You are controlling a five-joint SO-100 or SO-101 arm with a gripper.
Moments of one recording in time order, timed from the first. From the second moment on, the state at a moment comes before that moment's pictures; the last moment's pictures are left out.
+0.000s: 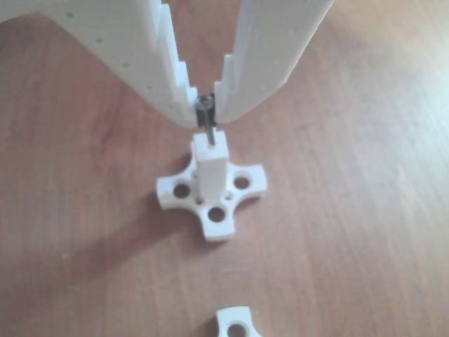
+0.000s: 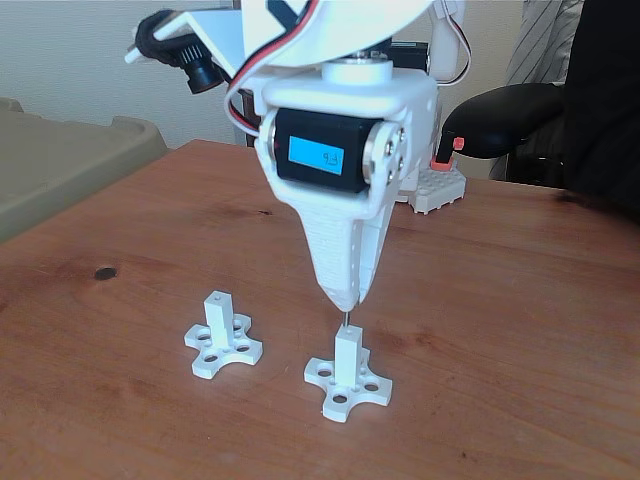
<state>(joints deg) -9.4 87.3 91.6 74.3 9.5</state>
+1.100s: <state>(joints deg) -10.0 86.2 91.6 74.3 10.2</state>
